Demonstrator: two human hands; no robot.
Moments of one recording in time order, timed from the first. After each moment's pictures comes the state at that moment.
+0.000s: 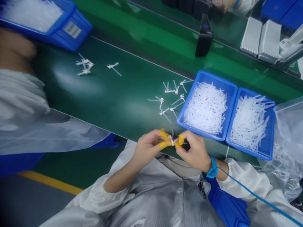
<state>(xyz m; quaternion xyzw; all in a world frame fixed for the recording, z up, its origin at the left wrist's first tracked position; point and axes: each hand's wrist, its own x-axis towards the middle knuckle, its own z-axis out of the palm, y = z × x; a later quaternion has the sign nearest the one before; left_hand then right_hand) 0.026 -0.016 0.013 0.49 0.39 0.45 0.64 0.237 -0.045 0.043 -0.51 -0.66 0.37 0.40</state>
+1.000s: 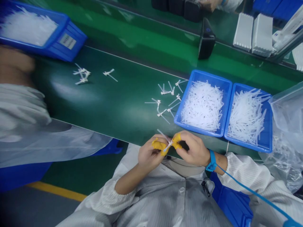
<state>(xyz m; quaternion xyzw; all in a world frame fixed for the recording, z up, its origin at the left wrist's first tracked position) 0.027 -0.022 -0.003 0.72 0.29 0.53 0.35 0.242 -0.040 0.034 -0.38 -0.73 0.31 0.47</state>
